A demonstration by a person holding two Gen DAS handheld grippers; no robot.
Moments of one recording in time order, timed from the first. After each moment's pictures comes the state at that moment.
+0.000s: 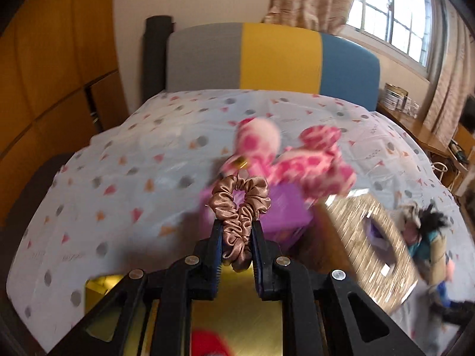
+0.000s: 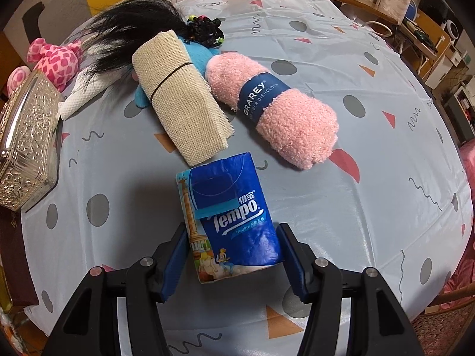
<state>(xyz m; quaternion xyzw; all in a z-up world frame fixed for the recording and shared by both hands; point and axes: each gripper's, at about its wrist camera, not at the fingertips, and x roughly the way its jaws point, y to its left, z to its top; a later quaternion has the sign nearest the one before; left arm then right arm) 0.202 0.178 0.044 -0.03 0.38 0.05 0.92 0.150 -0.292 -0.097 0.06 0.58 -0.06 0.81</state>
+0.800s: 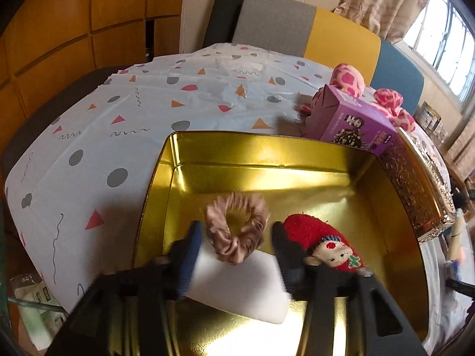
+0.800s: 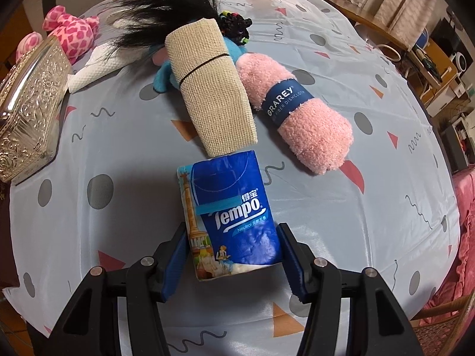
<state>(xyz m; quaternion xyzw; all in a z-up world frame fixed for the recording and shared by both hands) 0.076 0.265 -0.051 -0.14 0.42 0.13 0.89 0.148 -0.251 -0.099 -0.01 0.58 -0.05 0.82</state>
